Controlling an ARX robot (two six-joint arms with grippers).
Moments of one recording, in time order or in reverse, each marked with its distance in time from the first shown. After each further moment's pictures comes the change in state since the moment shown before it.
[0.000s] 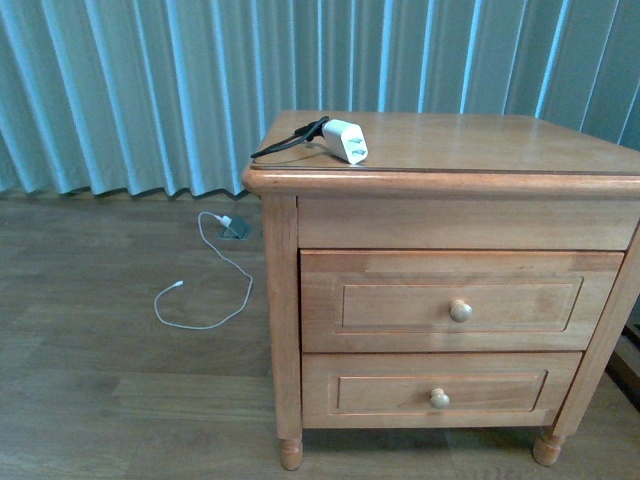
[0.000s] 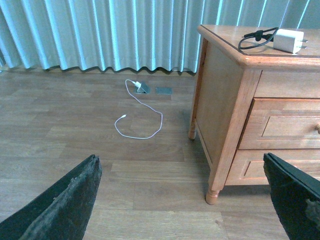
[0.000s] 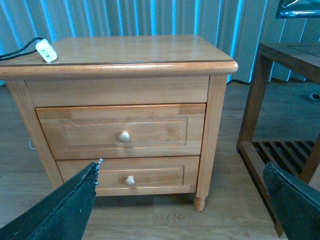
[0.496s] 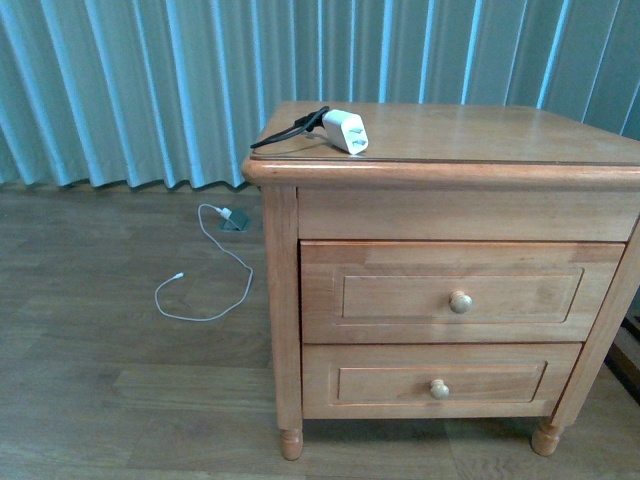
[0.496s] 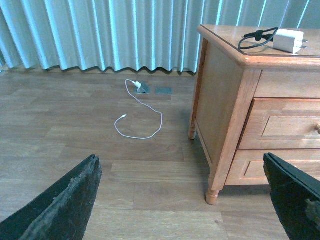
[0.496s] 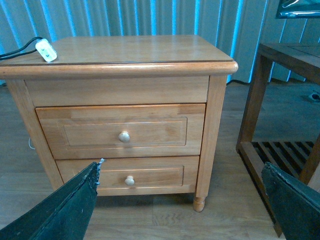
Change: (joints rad) left arm 0.000 0.000 0.000 0.000 0.000 0.000; right arm 0.000 0.000 0.000 0.000 0.000 0.000
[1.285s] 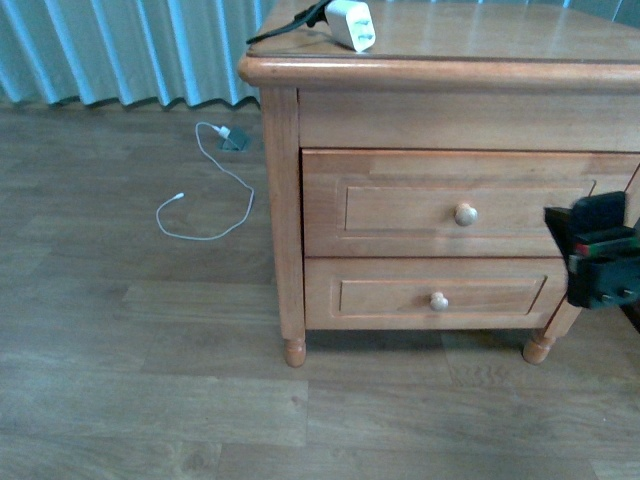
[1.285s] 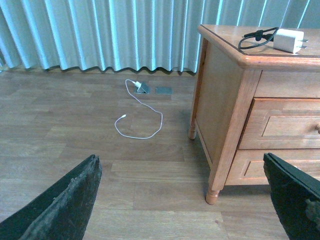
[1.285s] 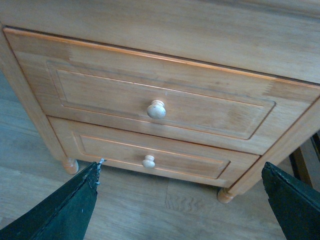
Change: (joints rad) left arm 0.000 0.000 0.000 0.000 0.000 0.000; right arm 0.180 1.643 0.453 0.898 0.024 -0.116
